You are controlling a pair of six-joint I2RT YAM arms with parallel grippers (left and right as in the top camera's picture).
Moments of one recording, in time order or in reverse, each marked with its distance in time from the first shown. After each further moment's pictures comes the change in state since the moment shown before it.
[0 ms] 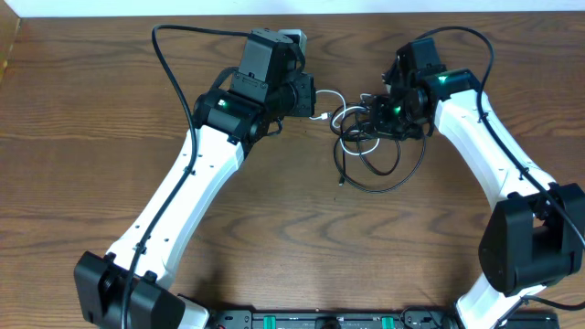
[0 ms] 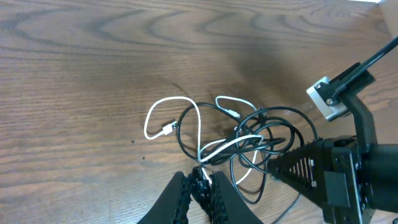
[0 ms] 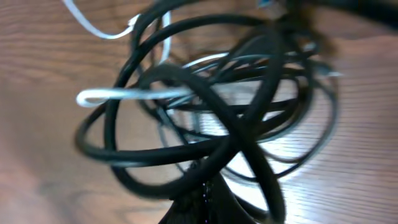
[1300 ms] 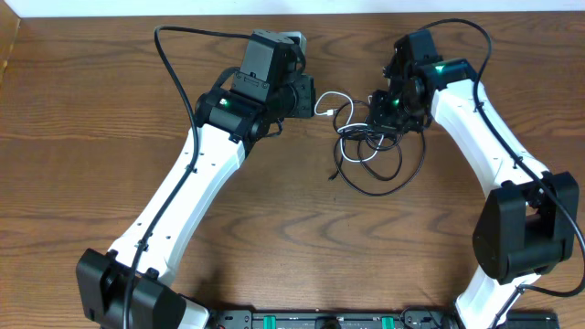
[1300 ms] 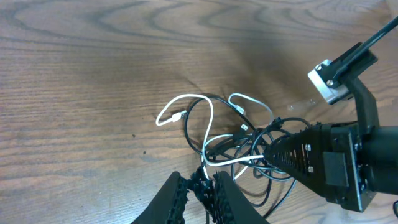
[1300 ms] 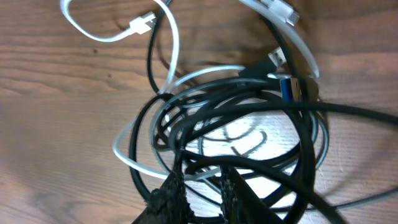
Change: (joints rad) left arm 0.000 0.010 0.000 -0.015 0.000 -0.008; right arm -0.005 0.065 0.084 -0.050 0.014 -0.006
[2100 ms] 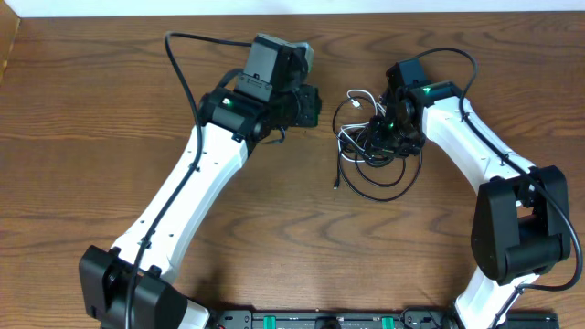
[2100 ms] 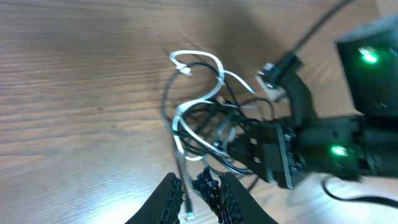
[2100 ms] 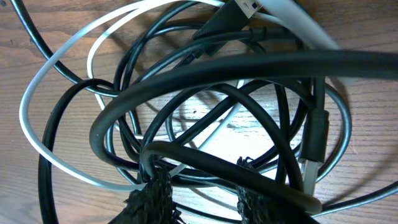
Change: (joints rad) left arm -0.017 0.010 -0.001 -0.065 0.122 -0.003; right arm 0.022 -0.001 -0.179 0.075 0.023 0.022
